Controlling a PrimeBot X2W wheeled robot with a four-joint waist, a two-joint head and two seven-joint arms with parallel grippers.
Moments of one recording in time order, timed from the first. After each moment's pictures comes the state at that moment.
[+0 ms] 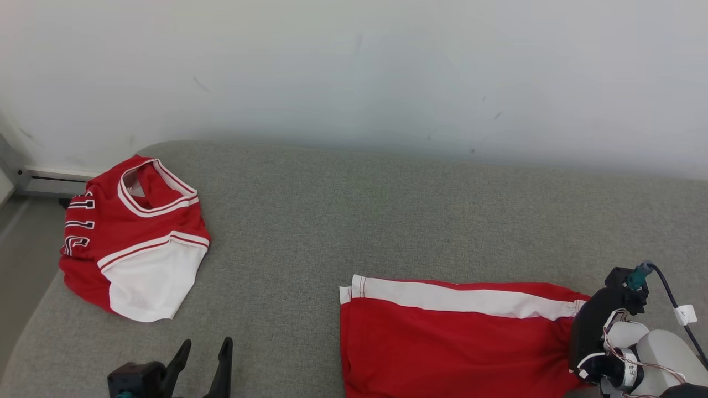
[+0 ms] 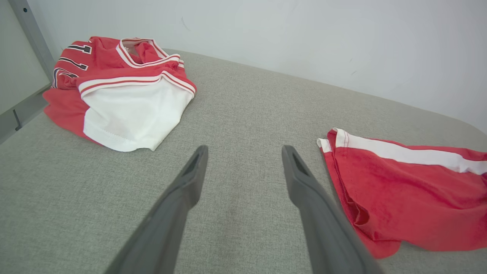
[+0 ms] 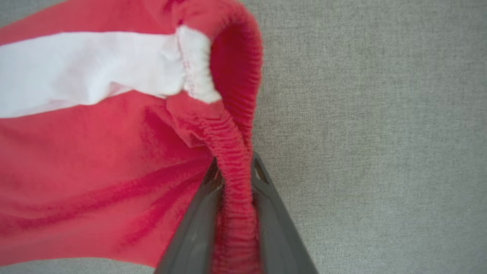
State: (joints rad) left arm 0.04 0.22 -0.33 0.08 -0.38 0.12 0.03; right arm -0.33 -0.19 0.00 0.61 0.35 -0.12 0.83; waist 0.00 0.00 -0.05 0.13
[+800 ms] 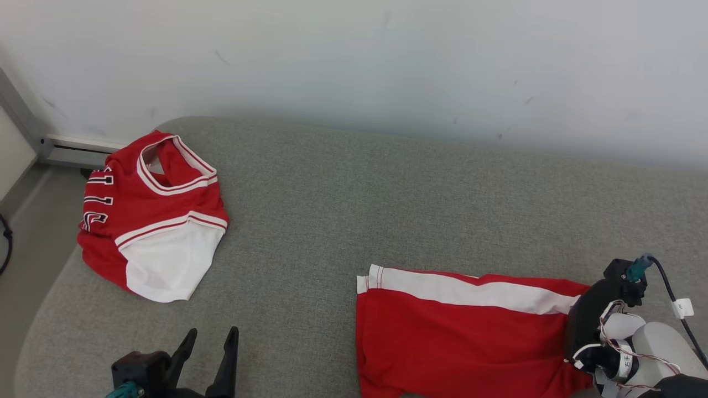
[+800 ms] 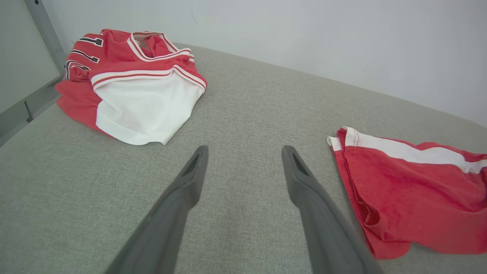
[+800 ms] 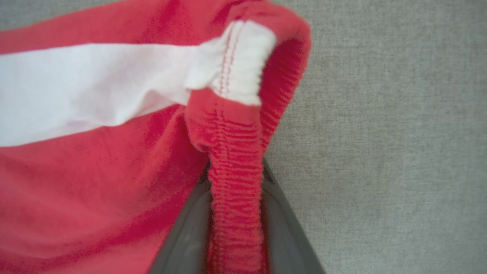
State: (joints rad) left arm 0.01 0.22 -0.34 0.05 -0.38 0.12 0.05; right arm -0.36 -0.16 -0.04 0.65 0.33 -0.13 0.80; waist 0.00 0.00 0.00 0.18
